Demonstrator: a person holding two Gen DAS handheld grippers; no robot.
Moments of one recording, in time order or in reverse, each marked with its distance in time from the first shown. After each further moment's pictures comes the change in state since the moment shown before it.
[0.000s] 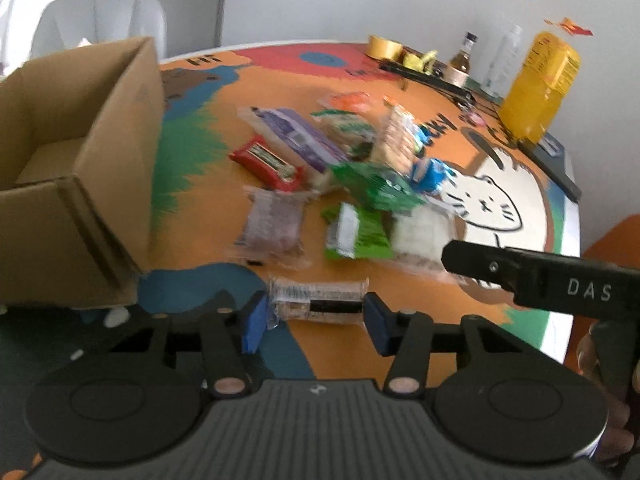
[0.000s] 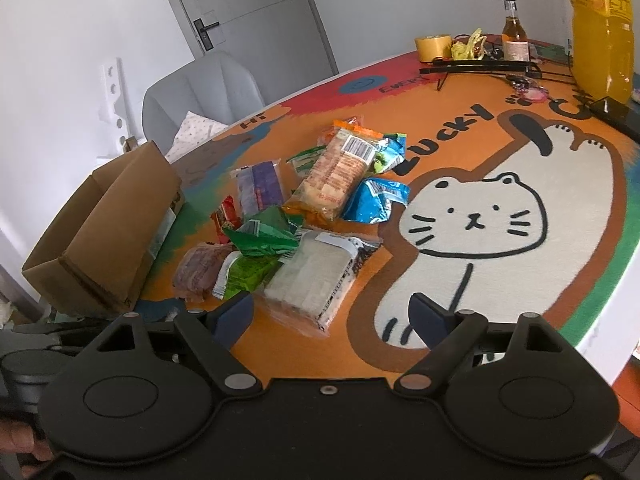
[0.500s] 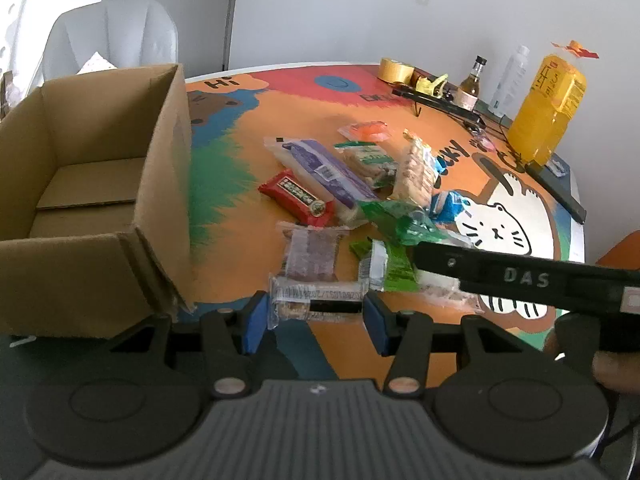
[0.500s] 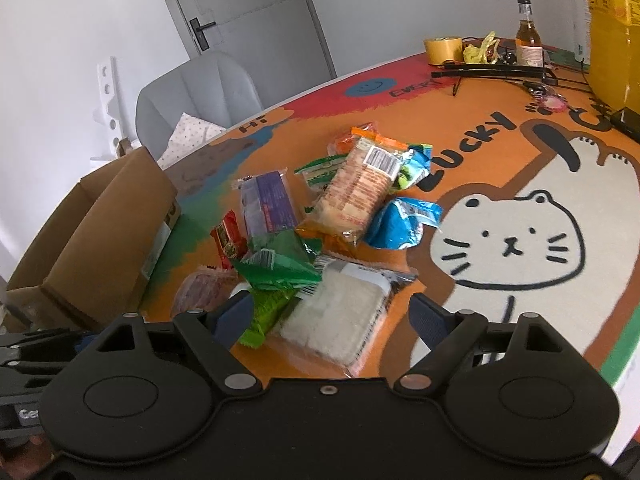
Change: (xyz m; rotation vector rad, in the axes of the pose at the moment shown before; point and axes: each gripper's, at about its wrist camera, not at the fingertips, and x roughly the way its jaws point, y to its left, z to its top) left arm -0.012 0.017 0.014 -0.006 -0.043 0.009; right arm 0.031 0.019 0.016 -0.005 -0.002 -0.025
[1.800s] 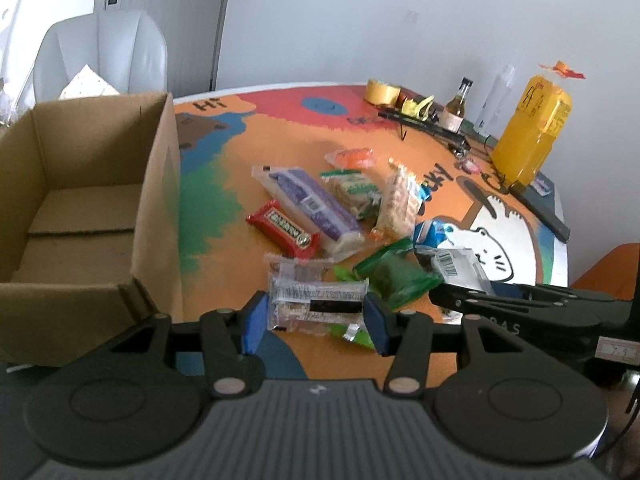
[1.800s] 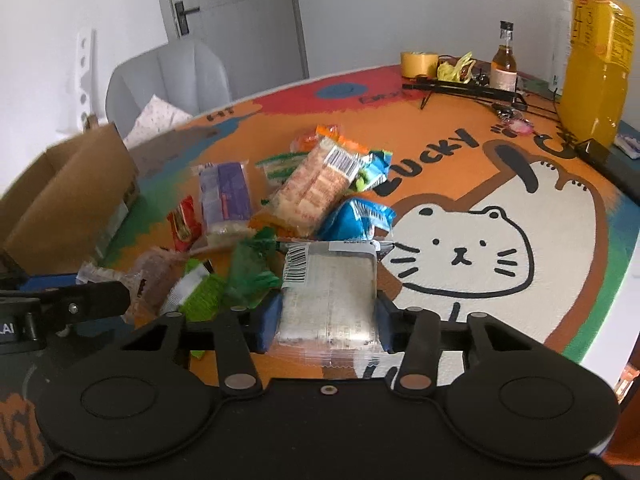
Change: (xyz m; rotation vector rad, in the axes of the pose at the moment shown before) left arm -0.009 -0.001 0.017 0.000 -0.055 -0.055; right arm -0.011 -0.002 -0.005 -0.087 -0.017 -0.145
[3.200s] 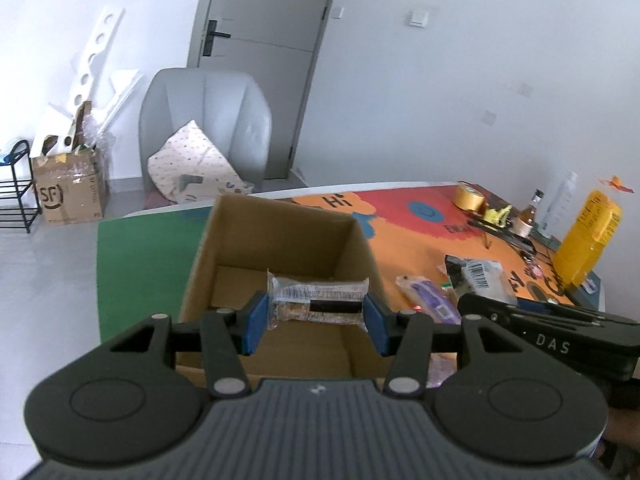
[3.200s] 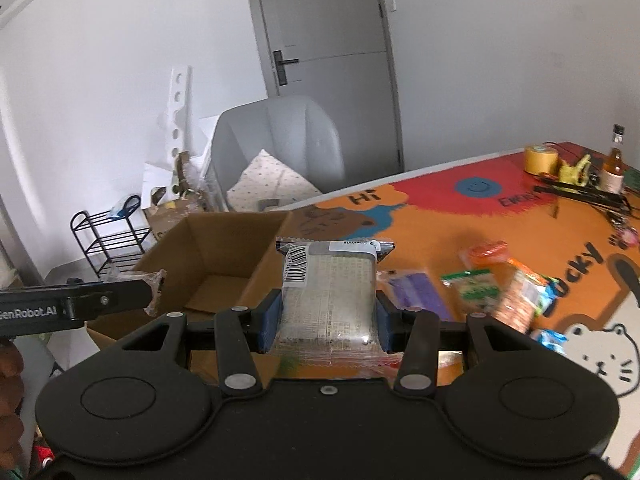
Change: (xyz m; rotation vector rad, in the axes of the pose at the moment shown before) left arm -0.100 0.111 0.028 -0.137 -0.214 0.170; right arm -0.029 0.123 0.052 -0.118 -0.168 0.227
